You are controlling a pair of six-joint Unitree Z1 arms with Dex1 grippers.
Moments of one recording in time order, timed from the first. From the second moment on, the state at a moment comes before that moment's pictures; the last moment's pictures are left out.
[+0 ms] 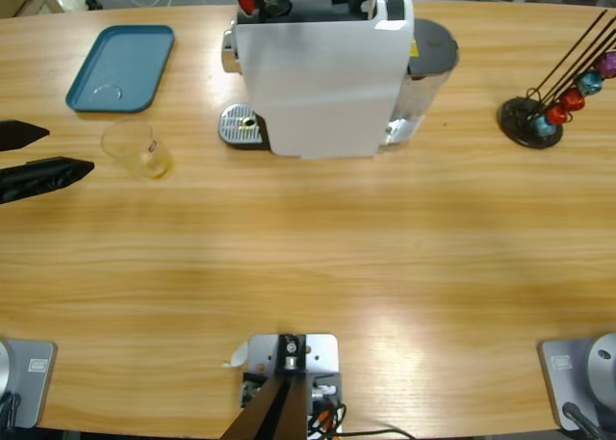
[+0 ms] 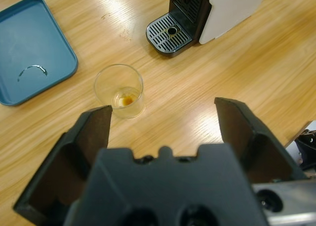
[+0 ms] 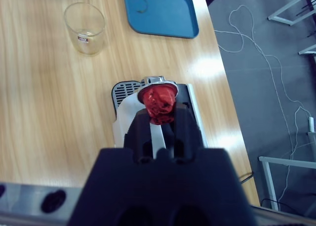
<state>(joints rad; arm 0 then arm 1) -0.68 1.02 -0.65 0.29 0.03 -0.08 0.85 1.78 -1.61 0.52 0.07 -0.62</state>
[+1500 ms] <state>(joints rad) -0.68 1.02 -0.65 0.29 0.03 -0.08 0.85 1.84 -1.64 0.50 -0.03 -0.62</state>
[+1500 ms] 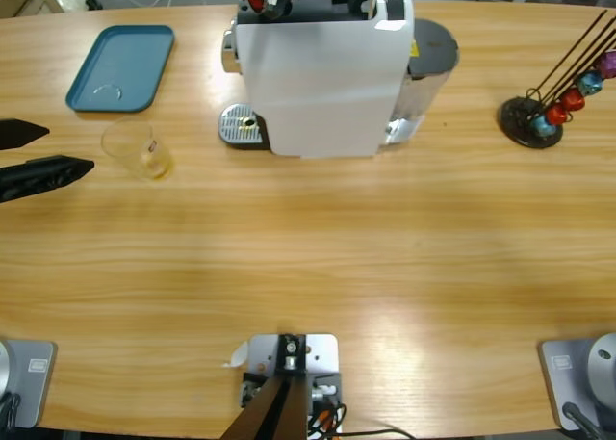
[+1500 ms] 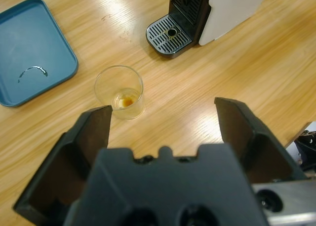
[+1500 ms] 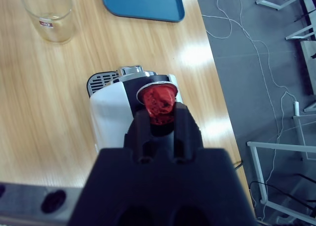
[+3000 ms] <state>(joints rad) -0.68 1.02 -0.65 0.29 0.02 -0.08 0.93 1.70 -1.60 0.50 -0.11 -0.60</state>
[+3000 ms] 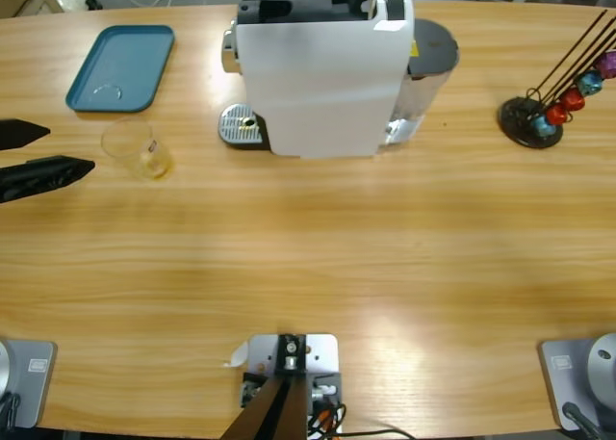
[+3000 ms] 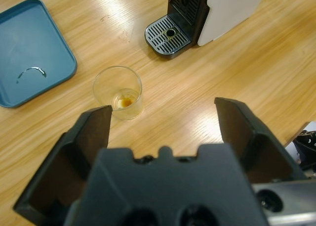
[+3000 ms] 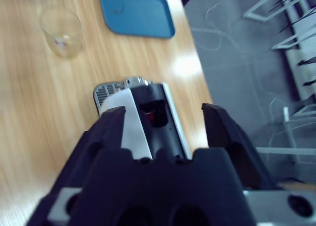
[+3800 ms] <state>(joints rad) -0.68 1.02 -0.64 0.29 0.01 -0.08 1.01 1.14 -1.22 0.35 -0.49 -0.06</state>
